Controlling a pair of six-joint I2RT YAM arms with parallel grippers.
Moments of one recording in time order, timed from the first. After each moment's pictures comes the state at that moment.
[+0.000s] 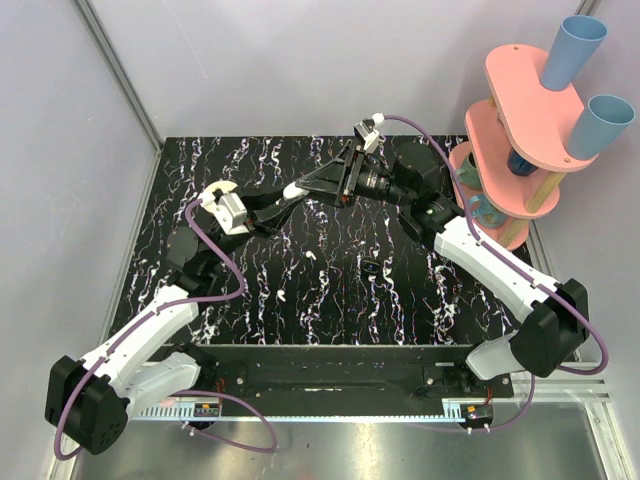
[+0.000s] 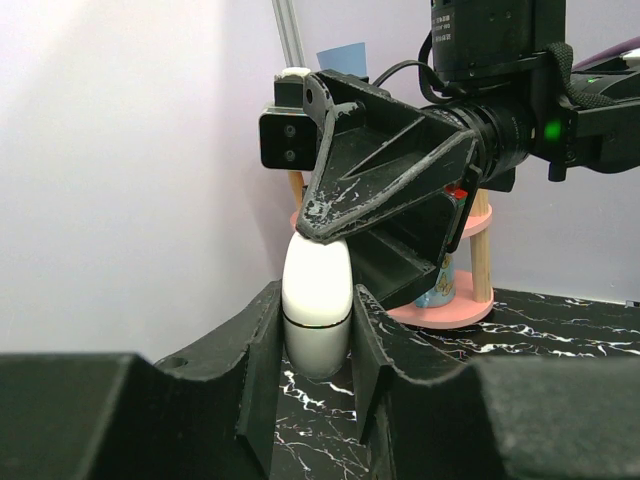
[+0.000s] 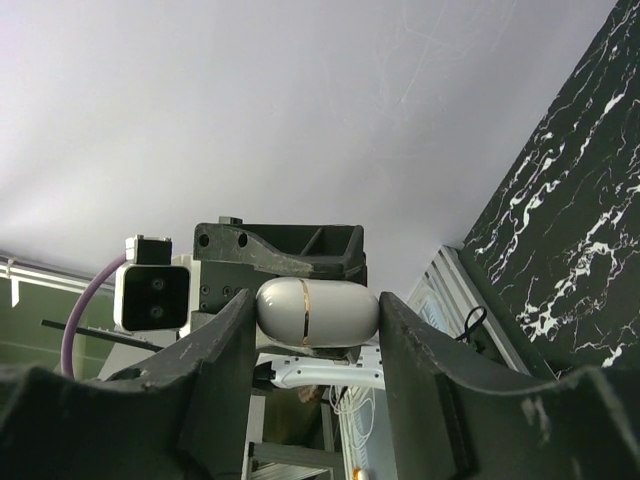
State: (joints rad) left arm -0.50 0.96 0.66 0.83 0.51 -0.04; right arm 0.63 1.44 1.29 0.24 -0.65 1.23
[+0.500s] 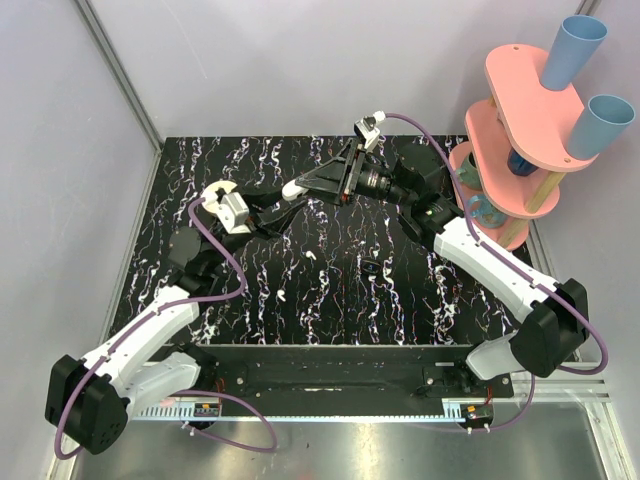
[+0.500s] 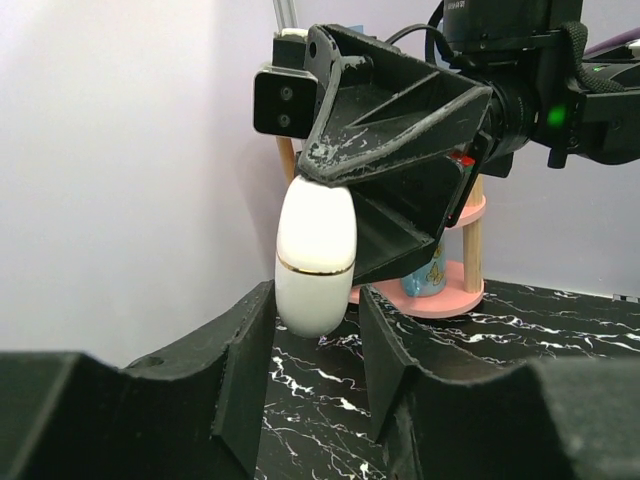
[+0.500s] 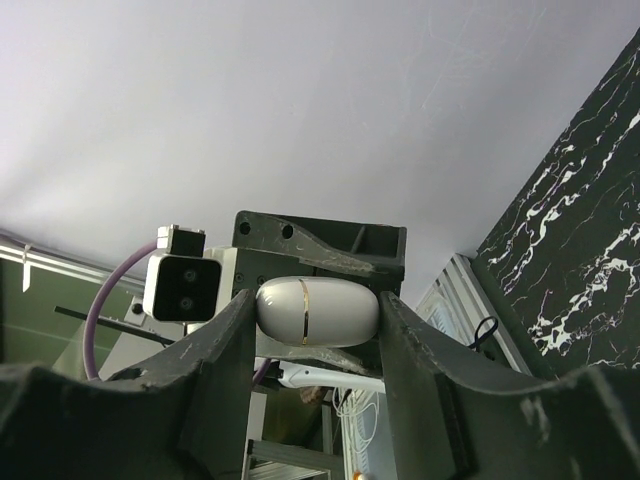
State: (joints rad) left arm -0.50 0.96 0.65 0.81 0.51 -0.06; right arm 0.63 1.44 1.27 0.32 -0.66 1.26
